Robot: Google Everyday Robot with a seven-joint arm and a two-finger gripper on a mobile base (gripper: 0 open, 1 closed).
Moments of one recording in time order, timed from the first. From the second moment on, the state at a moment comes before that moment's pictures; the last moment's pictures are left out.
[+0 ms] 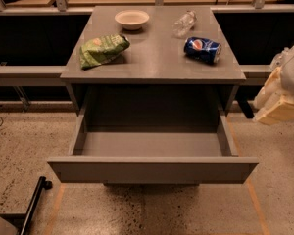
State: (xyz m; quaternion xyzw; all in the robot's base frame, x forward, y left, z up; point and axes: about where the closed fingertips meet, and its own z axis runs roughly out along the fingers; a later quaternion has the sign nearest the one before) arm 0.422 -0.233 0.934 -0.60 0.79 -0.01 0.15
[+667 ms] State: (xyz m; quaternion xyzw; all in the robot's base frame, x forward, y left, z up) arm 0.441 -0.233 0.824 -0.59 0.80 0.05 0.12
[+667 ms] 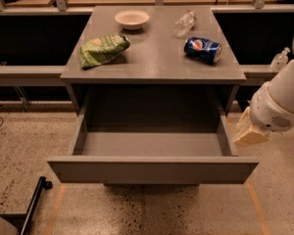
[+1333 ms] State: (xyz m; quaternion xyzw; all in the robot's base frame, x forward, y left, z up) arm 0.436 -0.223 0.799 -0.58 0.80 0.07 0.10
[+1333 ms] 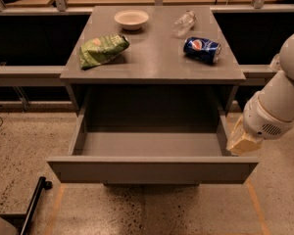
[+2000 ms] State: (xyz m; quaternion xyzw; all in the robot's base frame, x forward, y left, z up) arm 0.412 -0.196 0.736 -0.57 0.81 0.12 0.07
